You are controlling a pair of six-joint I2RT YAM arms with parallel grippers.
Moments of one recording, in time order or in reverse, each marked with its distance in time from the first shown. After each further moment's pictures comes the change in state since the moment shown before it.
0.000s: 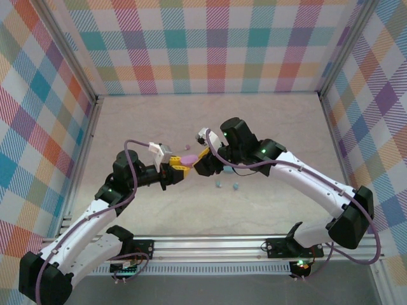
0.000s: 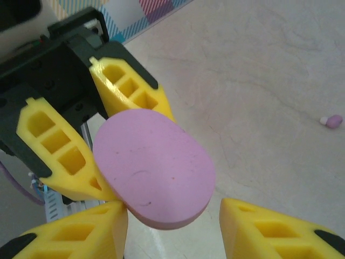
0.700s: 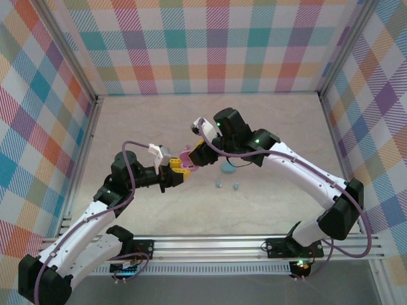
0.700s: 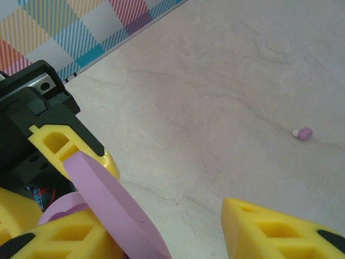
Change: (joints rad) left arm 0.000 -0.026 0.000 0.001 0.066 -0.003; right arm -0.001 0.104 0.161 -0.072 0.061 0.013
